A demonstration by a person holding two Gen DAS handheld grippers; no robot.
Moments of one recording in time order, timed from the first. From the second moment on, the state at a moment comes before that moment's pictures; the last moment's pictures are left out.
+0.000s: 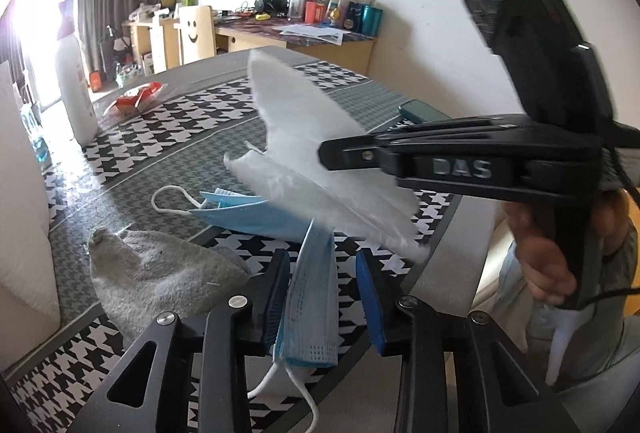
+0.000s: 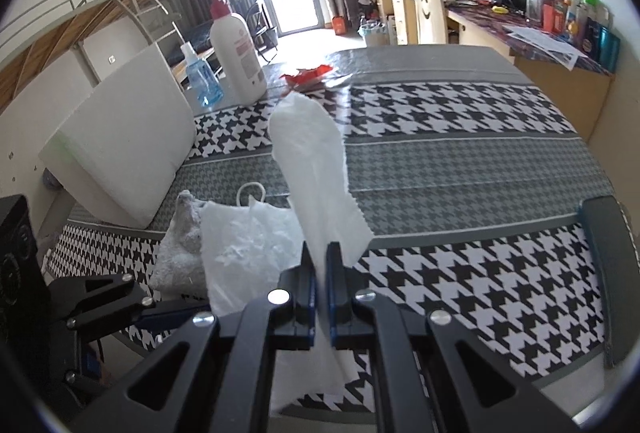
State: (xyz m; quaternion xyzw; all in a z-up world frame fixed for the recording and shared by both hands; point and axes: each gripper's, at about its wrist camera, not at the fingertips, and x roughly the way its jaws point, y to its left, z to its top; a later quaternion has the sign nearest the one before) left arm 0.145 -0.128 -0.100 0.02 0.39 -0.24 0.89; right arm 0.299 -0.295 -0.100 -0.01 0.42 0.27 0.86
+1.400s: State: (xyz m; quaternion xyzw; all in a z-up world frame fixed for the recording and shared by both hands) left arm 0.132 -0.081 -0.029 0.02 0.30 -0.19 0.93; right arm 0.259 -0.323 -0.037 0.06 0.34 0.25 0.91
